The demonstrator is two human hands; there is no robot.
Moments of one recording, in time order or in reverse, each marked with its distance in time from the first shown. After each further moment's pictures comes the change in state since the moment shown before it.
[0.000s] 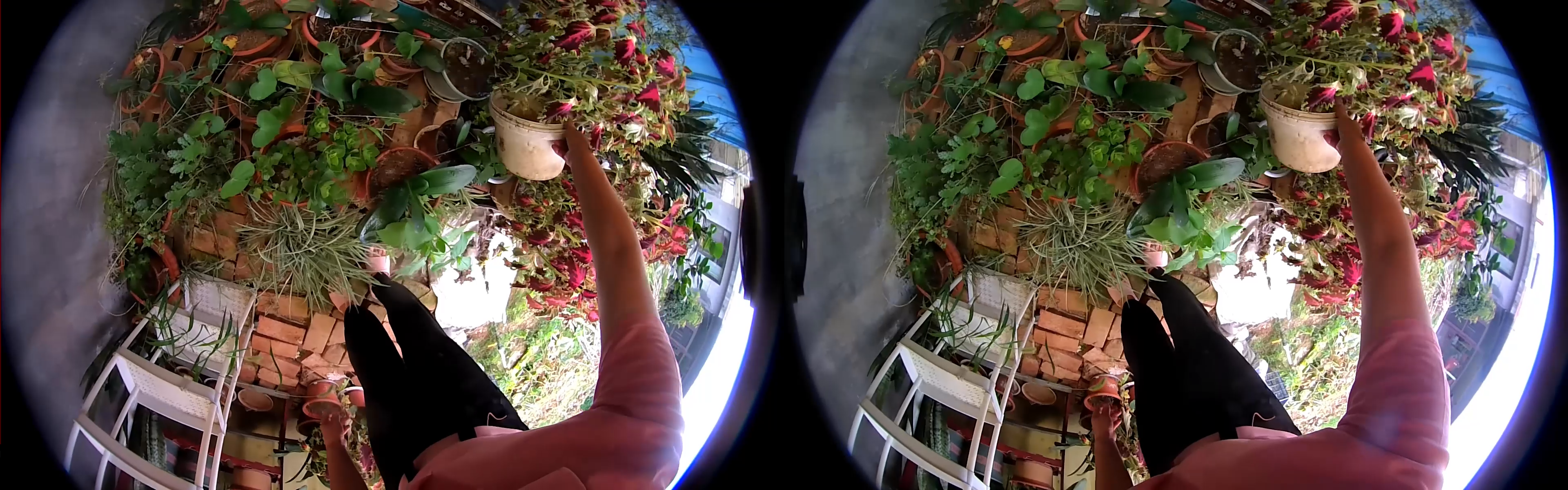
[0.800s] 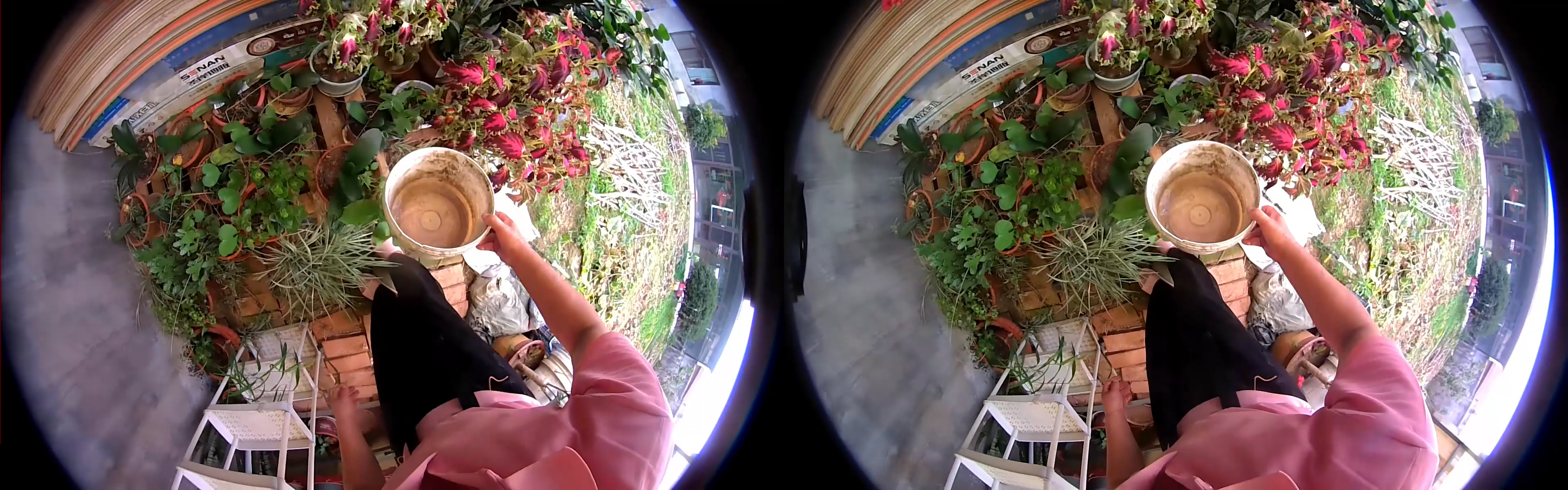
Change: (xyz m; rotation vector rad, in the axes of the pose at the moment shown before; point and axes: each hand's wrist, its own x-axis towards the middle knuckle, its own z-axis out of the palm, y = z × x) left_hand 0.007 0.113 -0.084 0.480 -0.235 0.471; right_hand -0.375 0.240 -0.145 0.507 -0.274 0.302
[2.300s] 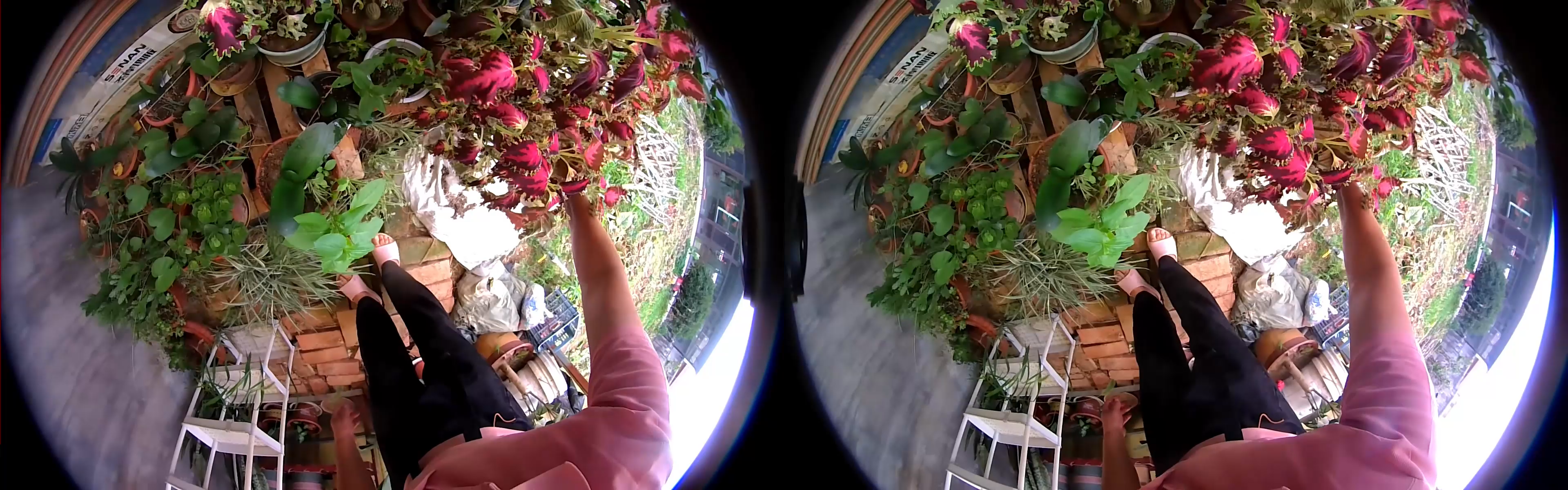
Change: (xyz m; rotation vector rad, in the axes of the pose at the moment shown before) left_hand -0.003 -0.035 0.127 0.101 0.245 -0.354; right_hand 0.327 -0.035 -0.321 0.033 0.765 -0.045
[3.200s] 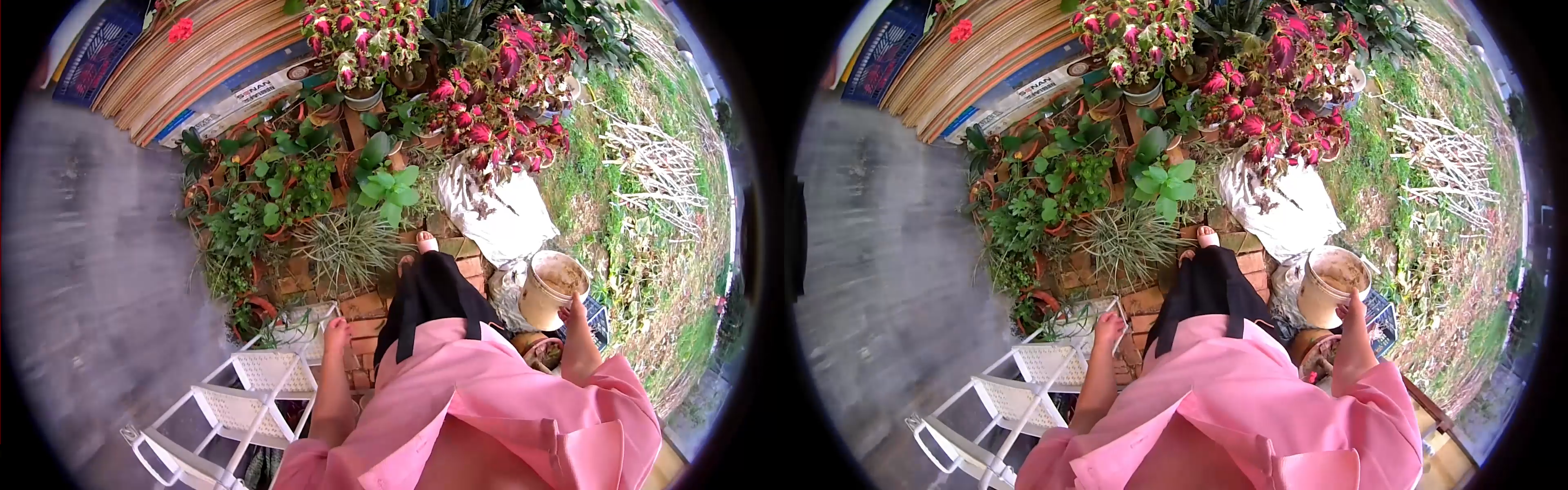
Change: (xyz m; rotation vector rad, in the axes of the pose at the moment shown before) left_hand -0.073 0.089 -0.099 0.163 -0.158 0.672; right_hand -0.321 0.203 -0.393 0.165 0.044 0.421
